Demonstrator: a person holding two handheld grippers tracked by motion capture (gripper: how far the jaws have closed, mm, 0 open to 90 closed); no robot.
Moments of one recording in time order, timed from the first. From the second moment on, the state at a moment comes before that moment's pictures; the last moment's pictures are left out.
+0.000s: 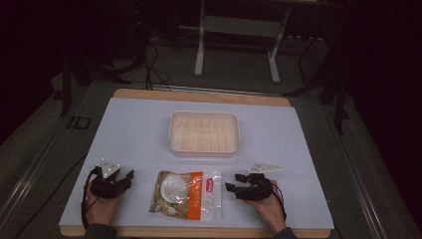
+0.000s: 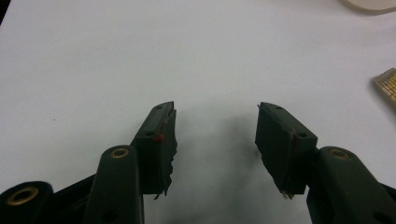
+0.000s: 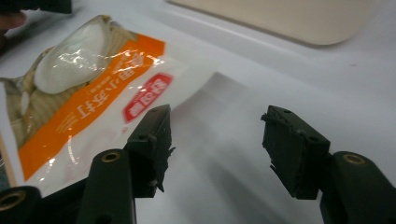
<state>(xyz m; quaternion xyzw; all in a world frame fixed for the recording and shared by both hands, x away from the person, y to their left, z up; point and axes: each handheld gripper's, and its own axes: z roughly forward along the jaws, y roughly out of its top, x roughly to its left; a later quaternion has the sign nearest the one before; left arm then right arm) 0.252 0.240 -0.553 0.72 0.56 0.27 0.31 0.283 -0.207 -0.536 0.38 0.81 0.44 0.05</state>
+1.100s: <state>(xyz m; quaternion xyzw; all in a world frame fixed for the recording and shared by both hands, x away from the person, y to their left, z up) 0.252 0.237 -0.553 0.72 0.55 0.28 0.31 0.273 -0.147 -0.551 0.33 0.84 0.43 -0.04</state>
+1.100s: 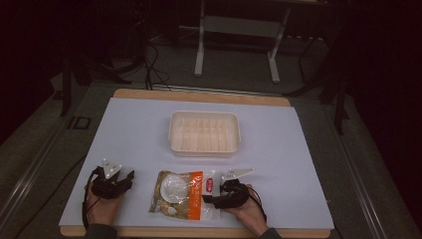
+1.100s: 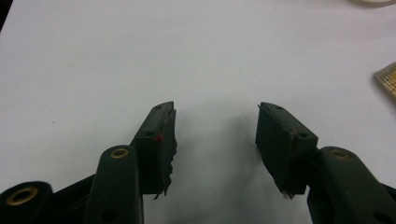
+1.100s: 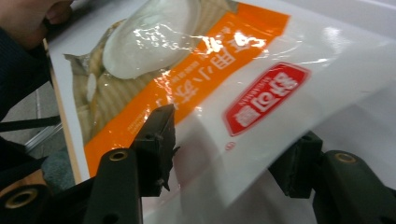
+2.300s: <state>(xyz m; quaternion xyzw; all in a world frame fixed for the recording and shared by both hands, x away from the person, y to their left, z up) 0.251 0.234 -0.553 0.73 0.54 0.29 0.30 0.285 -0.122 -0.493 0.28 0.82 0.49 -0.10</state>
